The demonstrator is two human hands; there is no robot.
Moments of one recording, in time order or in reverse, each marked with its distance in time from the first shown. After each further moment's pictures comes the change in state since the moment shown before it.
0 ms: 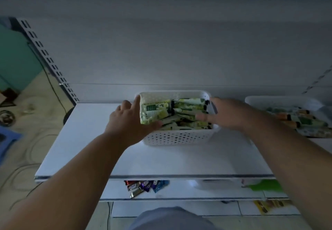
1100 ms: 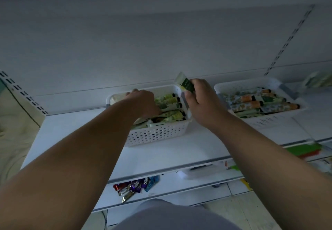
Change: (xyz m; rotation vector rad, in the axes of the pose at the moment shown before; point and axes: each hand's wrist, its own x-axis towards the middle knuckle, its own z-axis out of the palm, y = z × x) left_hand 0.079 0.097 0.017 0.384 -0.307 0.193; right_hand -0.031 -0.003 0.020 0.437 0.598 -0.097
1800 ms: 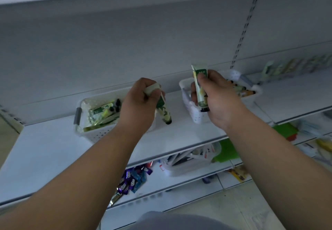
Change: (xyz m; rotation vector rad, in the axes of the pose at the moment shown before) left_hand -0.105 0.122 -0.009 -1.217 0.528 0.191; right_hand -0.061 0.039 -0.099 1.008 0.156 0.353
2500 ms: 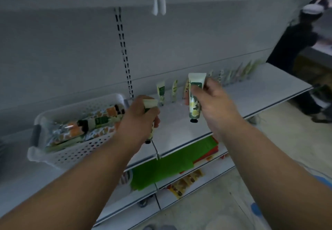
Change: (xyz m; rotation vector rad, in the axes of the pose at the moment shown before) left_hand 0.039 0.089 0.382 -0.239 -0.235 -0.203; right_hand 0.073 -0.053 -0.371 -0.248 0.186 -0.024
